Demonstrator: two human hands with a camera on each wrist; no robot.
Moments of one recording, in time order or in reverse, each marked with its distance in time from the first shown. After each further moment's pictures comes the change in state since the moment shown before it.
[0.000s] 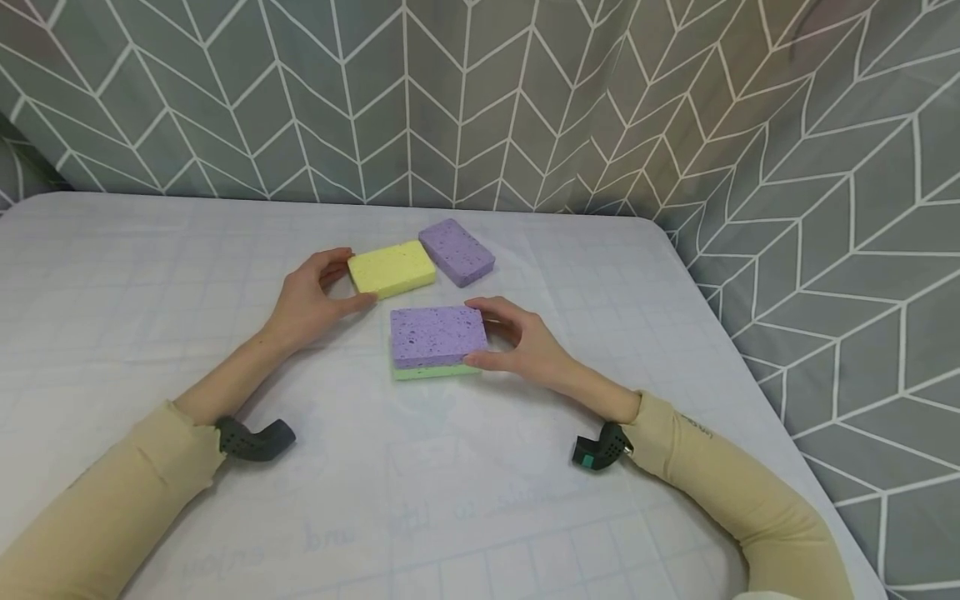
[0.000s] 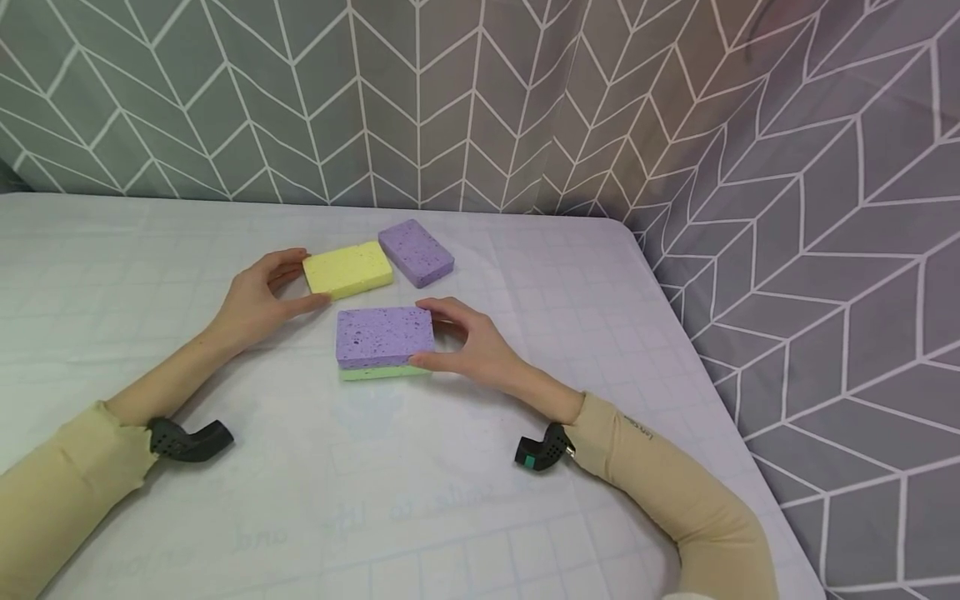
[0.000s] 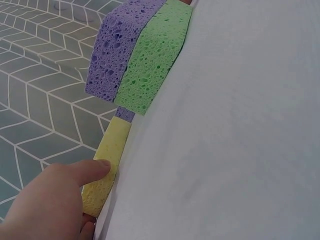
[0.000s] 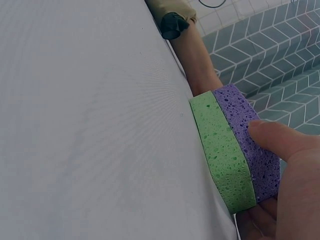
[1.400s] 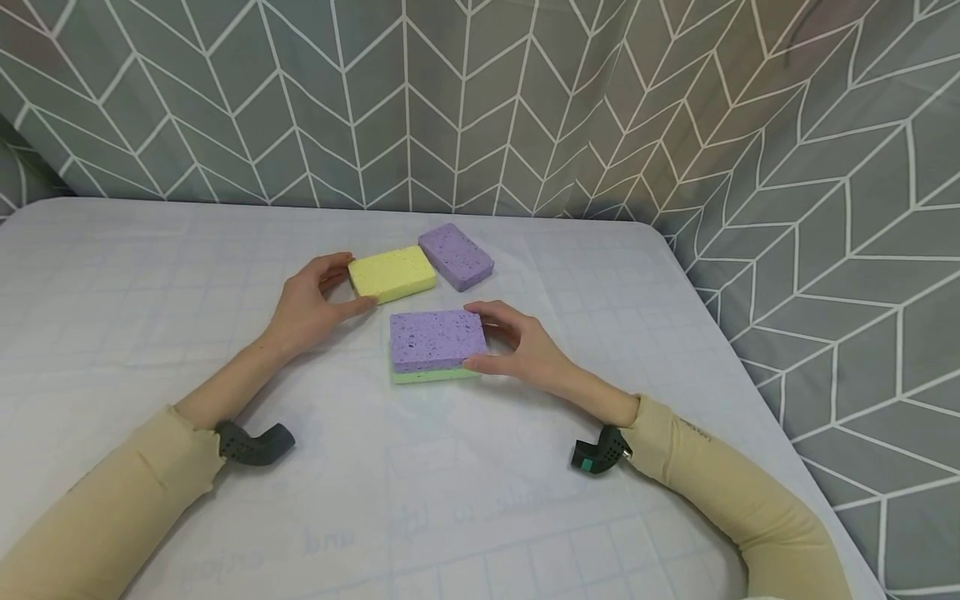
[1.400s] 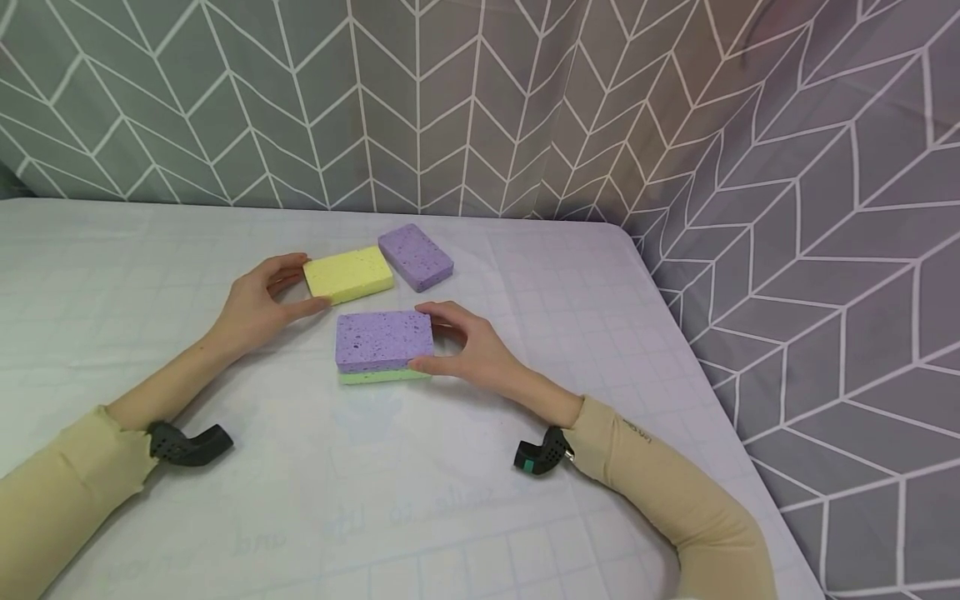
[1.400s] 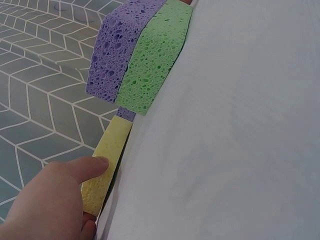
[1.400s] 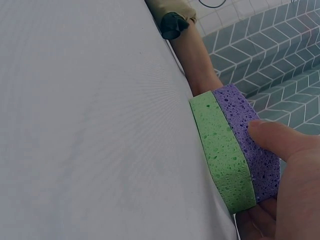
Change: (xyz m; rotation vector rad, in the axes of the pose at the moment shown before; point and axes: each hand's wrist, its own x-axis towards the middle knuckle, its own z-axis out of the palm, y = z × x) left_hand -0.002 -0.002 0.001 -0.014 0.038 0.023; right_hand 0.000 -0.003 0.001 -0.019 -0.003 0.006
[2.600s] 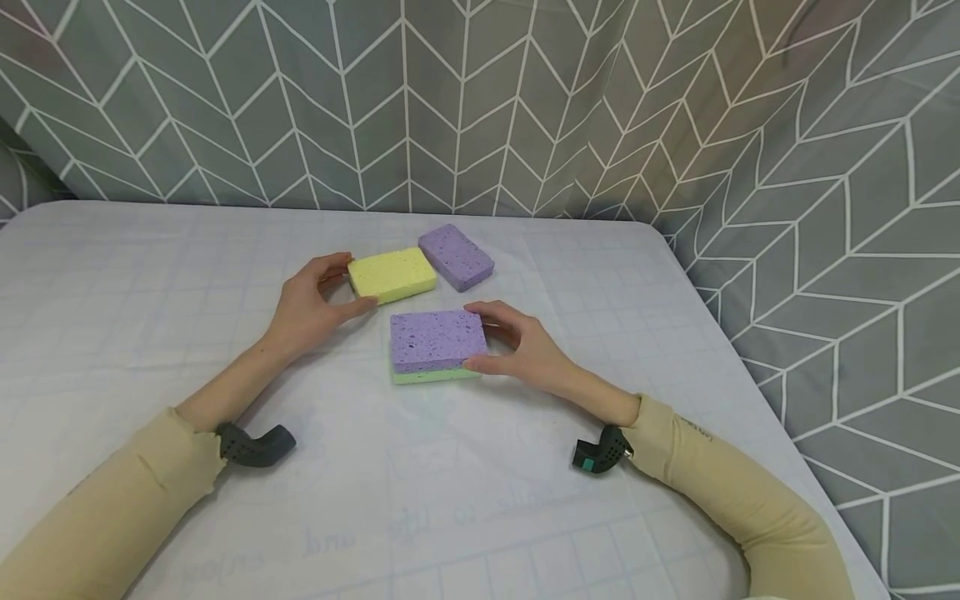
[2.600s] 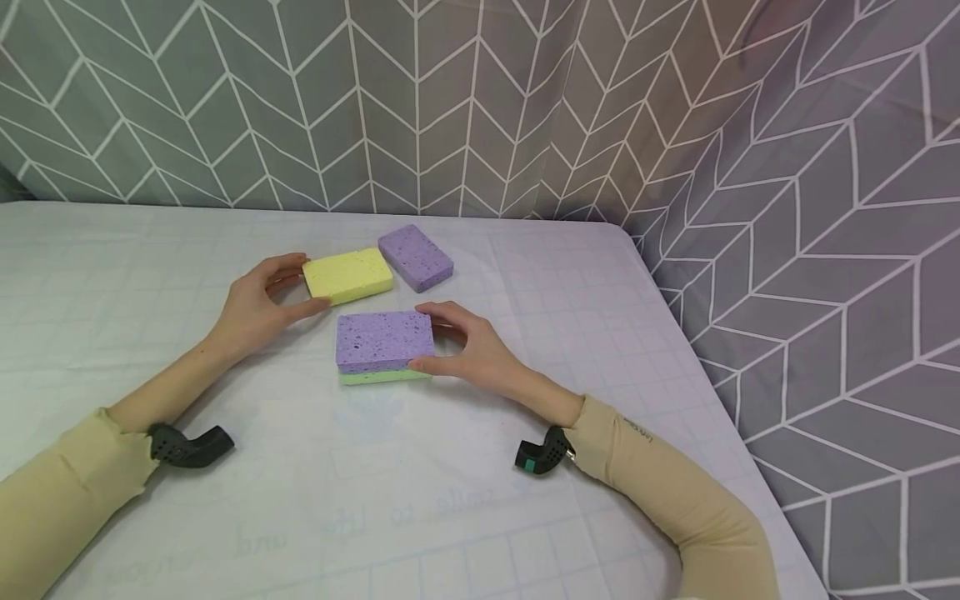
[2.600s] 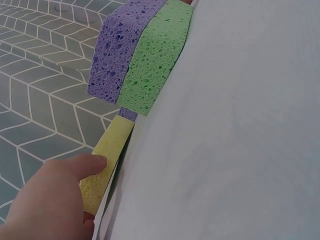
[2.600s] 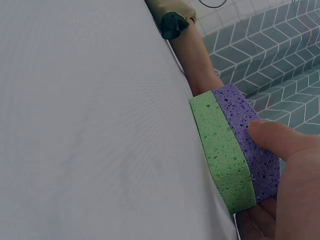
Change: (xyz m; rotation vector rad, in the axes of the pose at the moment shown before) left_hand -0.002 0.001 0.001 -0.009 0.038 0.034; right_hand 0.000 0.000 0.000 -0.001 -0.002 0.001
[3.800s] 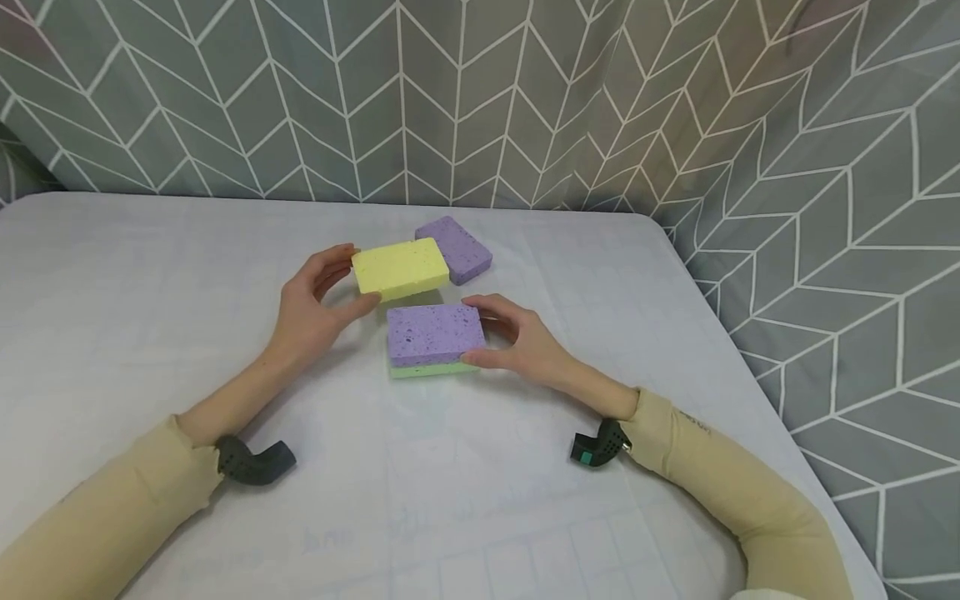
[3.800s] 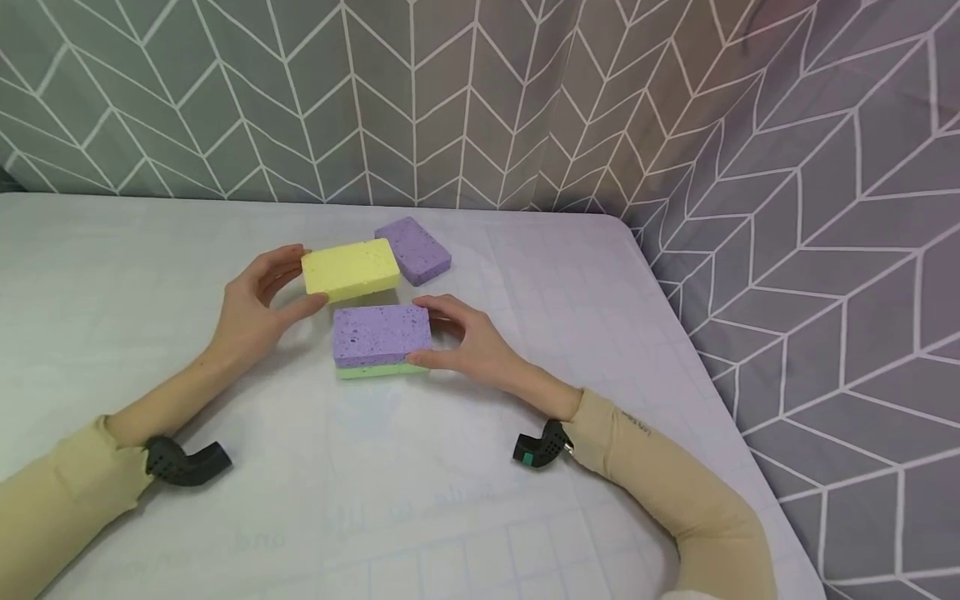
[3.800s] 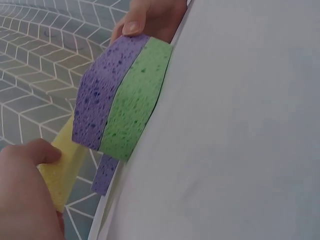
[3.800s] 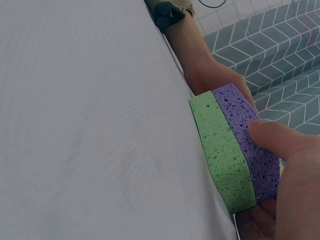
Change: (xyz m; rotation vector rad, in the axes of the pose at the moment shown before) left_hand -0.020 0.020 0.014 -0.264 0.104 0.075; right_hand 0.000 0.002 0.000 0.008 0.001 -0.002
